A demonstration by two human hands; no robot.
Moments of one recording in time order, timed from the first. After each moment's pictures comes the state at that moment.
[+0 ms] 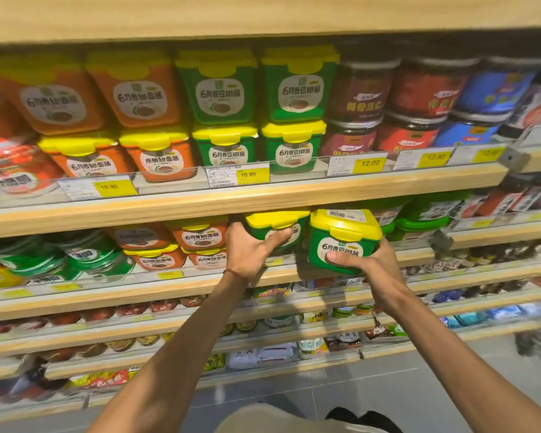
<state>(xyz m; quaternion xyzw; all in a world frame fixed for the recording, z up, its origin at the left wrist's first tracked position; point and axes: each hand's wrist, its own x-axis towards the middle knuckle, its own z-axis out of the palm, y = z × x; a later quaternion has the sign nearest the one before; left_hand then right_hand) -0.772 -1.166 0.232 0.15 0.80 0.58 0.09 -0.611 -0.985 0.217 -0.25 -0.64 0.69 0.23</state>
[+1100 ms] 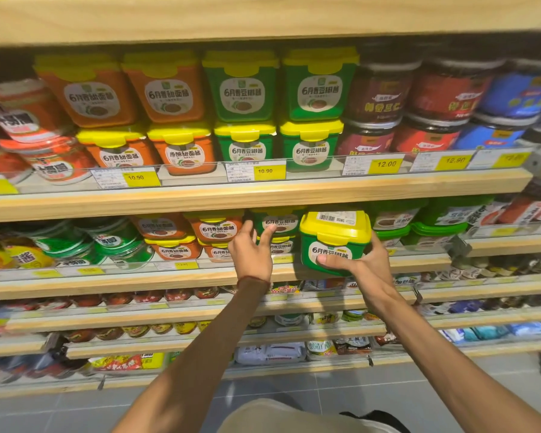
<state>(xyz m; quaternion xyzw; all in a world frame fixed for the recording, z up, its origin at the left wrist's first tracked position) -0.766 -1.166 0.205 0.07 0.77 0.64 0.01 -0.628 -1.014 0.217 -0.26 -0.66 0.67 0.24</state>
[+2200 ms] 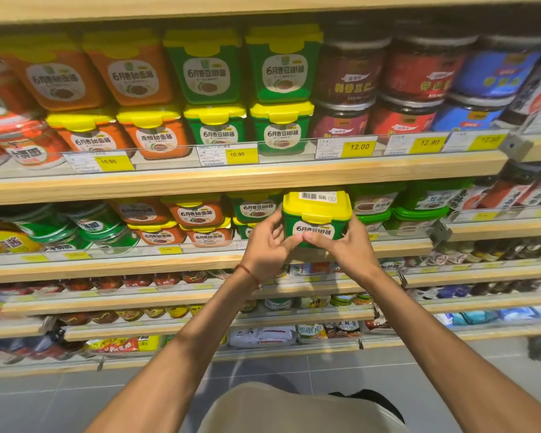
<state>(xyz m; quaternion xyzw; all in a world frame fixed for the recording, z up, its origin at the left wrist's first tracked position) -0.719 -1.142 0.220 0.29 0.68 0.64 0.21 -0.622 -0.992 0.222 -0.19 -0.73 0.62 0.21</state>
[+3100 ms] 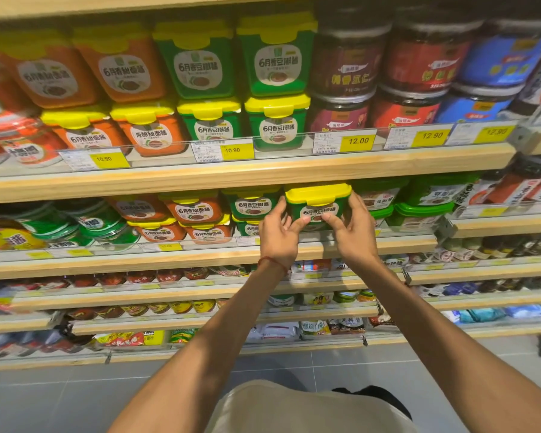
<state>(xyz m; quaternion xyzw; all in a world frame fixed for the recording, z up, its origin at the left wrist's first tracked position) -0.724 -1.094 0.197 0.18 0.70 0.68 0.13 -0.640 -0.976 0.218 -0.22 -0.79 0.49 0.29</state>
